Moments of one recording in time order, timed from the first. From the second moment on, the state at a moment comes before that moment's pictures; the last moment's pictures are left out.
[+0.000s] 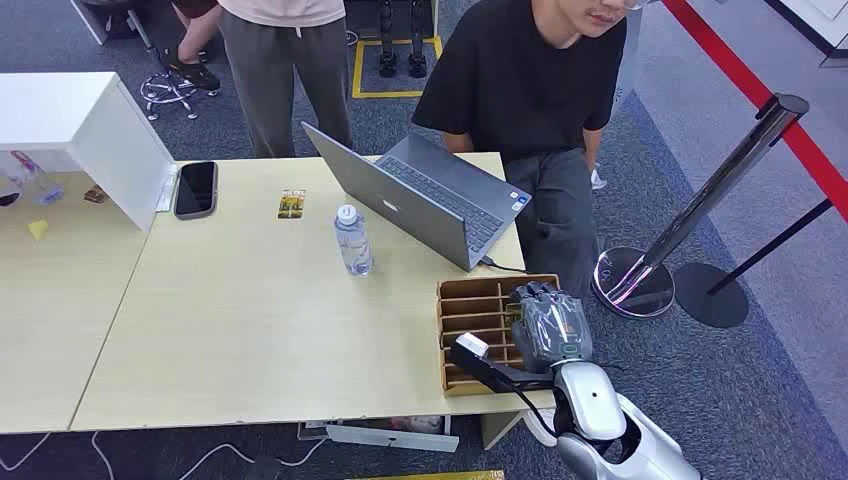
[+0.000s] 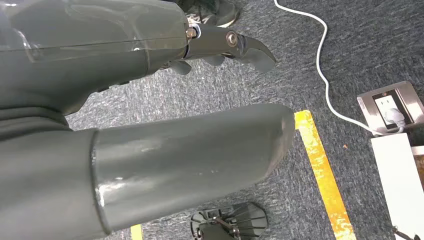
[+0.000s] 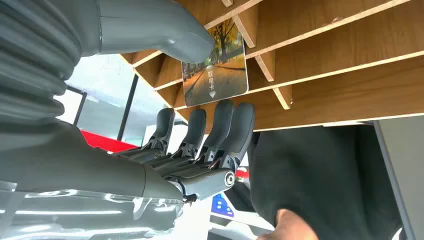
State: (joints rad) left arm -0.14 -0.01 -0.95 -0.25 0.56 0.43 -0.10; right arm -0.19 -0.37 0.72 -1.66 1.08 -0.09 0.57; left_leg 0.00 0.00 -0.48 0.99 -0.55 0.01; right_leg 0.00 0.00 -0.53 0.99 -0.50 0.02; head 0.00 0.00
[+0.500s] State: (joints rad) left arm -0.14 -0.01 -0.95 -0.25 0.57 0.43 -0.11; right arm -0.19 -0.37 0.72 -1.66 1.08 -0.07 0.58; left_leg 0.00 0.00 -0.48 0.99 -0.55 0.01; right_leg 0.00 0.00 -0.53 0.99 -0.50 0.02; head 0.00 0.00
